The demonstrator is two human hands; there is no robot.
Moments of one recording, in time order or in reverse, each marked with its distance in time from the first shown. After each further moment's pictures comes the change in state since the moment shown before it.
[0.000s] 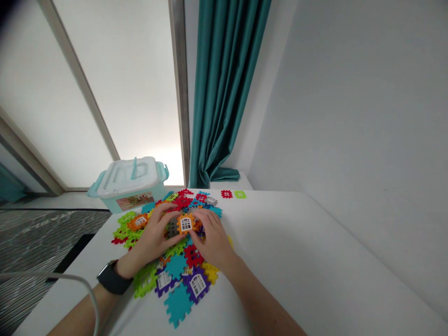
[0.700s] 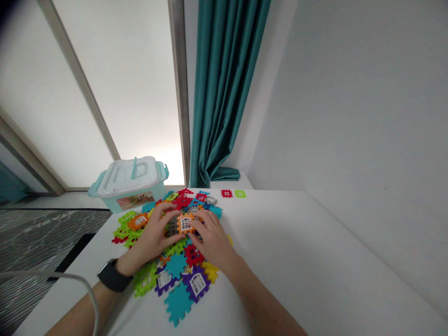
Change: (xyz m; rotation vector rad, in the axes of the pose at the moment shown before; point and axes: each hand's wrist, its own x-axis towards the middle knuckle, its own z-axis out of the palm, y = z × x) left_hand -0.001 -0.005 0.000 -0.001 -0.058 -0.027; right_hand 0.001 0.005 -0.001 -0.136 -0.050 -0.185
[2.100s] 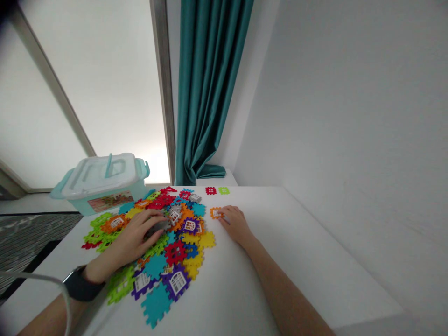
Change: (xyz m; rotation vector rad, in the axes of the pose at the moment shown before) left_hand 0.003 -0.001 0.001 0.054 -0.163 0.060; right_hand -0.075 0.128 -0.049 -0.270 -0.213 0.446
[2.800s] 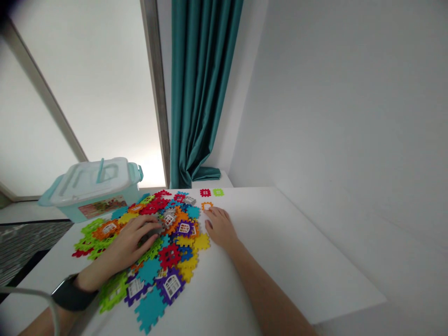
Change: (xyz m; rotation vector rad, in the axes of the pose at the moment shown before) left_hand 0.000 0.001 0.002 0.022 0.030 0.046; right_hand 0.004 -0.035 0.013 -0.130 0.016 -0.037
